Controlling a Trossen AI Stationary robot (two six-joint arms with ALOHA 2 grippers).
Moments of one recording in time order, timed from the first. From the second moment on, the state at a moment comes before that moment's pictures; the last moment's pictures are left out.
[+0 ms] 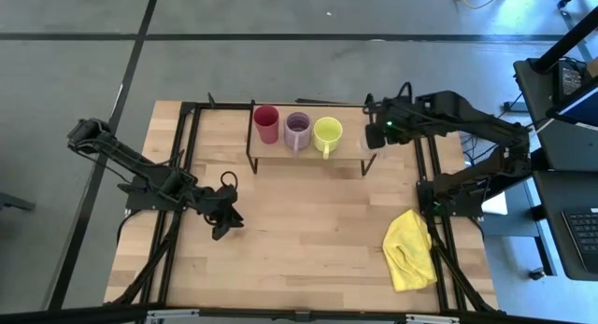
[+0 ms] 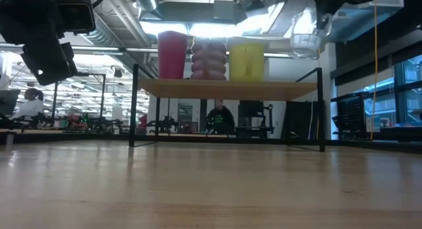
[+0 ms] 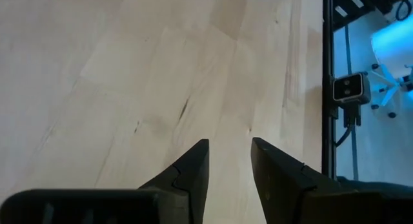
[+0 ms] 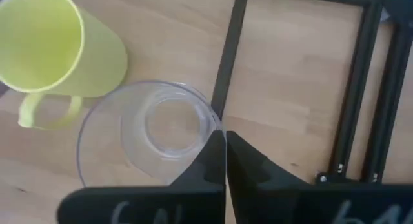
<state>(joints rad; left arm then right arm) -0.43 0.92 0.46 -0.25 -0.09 -0.86 -0.19 1.34 1.65 -1.57 0.30 1.12</state>
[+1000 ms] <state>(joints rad) -0.38 0.92 0.46 -0.25 -0.09 -0.88 -0.27 1.57 1.76 -1.52 0.33 1.25</state>
